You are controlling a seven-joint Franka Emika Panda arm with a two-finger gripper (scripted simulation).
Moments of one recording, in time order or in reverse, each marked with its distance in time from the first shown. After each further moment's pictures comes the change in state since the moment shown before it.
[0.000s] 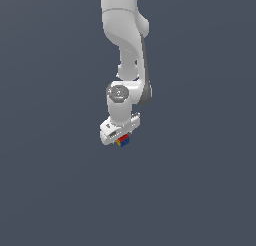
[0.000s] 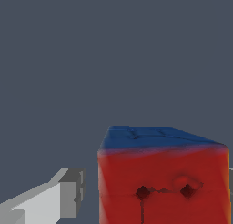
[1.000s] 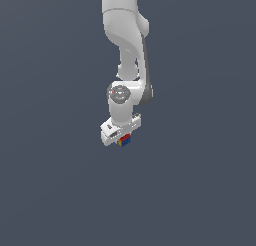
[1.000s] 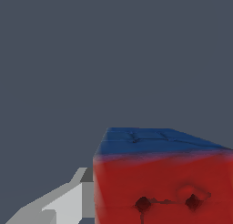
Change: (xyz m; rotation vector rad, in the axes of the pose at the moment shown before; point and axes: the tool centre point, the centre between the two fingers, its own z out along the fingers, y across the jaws) arm 0.004 -0.002 0.000 0.000 -0.001 0.001
